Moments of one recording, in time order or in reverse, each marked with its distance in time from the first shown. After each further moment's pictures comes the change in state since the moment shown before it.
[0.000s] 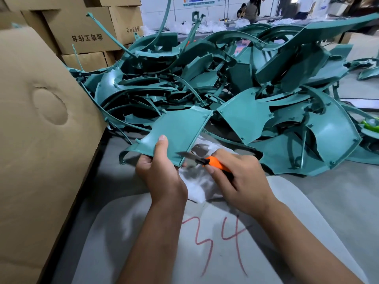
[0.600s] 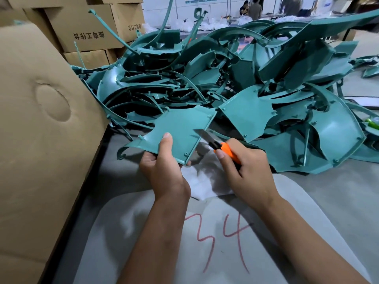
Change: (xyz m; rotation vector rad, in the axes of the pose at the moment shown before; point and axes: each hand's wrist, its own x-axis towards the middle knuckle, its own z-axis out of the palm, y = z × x) left_hand 0.007 -0.010 -0.005 -0.001 -0.064 0.068; right_hand 0.000 0.008 0.002 -0.023 0.059 0.167
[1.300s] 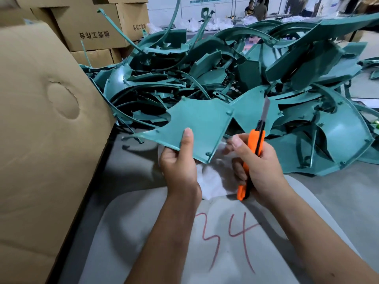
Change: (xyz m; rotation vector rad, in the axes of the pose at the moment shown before) left_hand -0.009 -0.009 0.001 -0.018 -0.242 -0.102; right_hand 0.007 -0.005 -0.003 0.956 -0.043 0.549
